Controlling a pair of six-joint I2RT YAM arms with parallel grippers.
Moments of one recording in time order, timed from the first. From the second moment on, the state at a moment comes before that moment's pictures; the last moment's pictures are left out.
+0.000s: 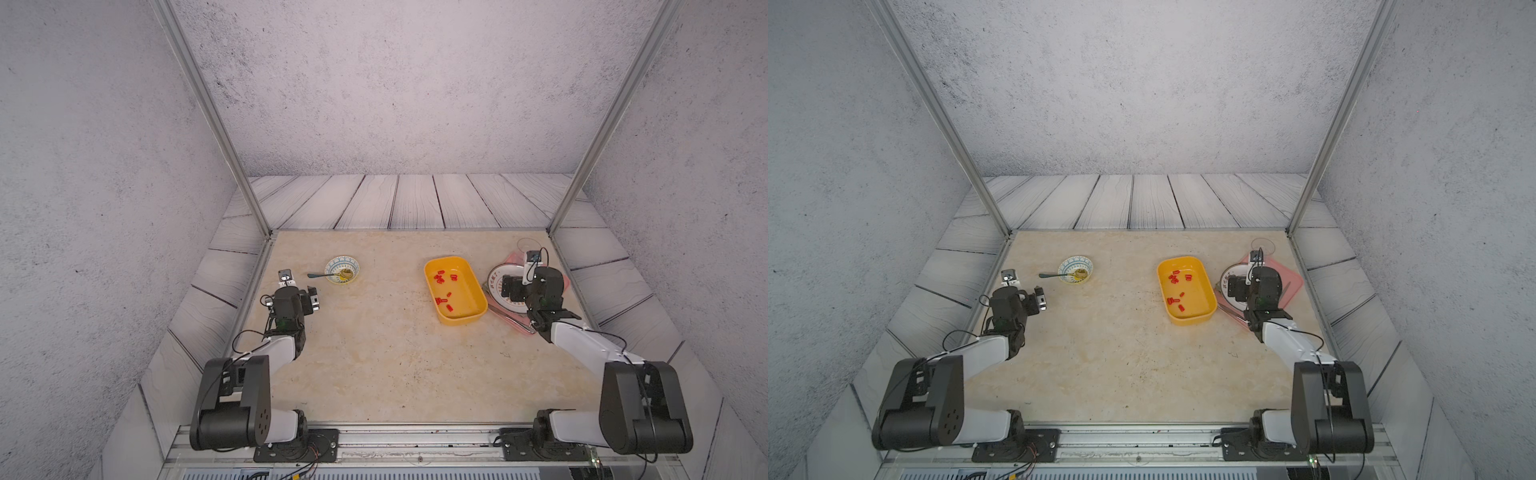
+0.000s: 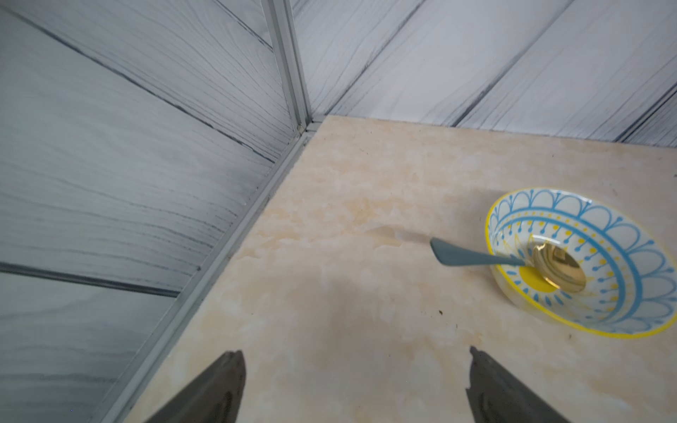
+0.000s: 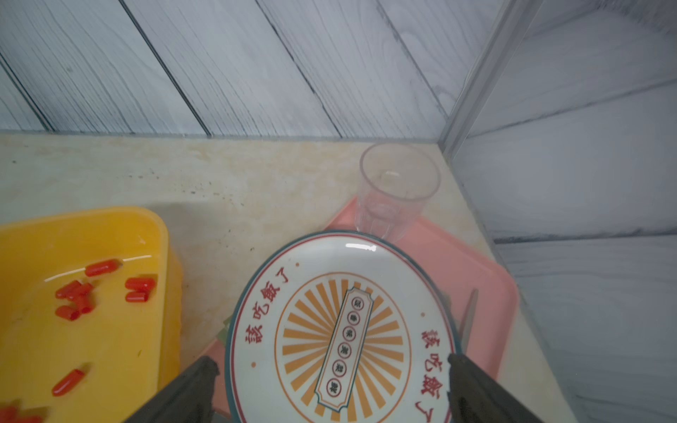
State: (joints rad) left arm 0.05 1.33 0.52 0.40 -0.22 -0.05; right arm 0.04 1.30 0.74 0.10 0.14 -0.05
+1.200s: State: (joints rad) left arm -0.29 1.21 0.91 -0.53 0.33 0.38; right arm 0.18 1.89 1.35 -0.56 -0.09 -0.17
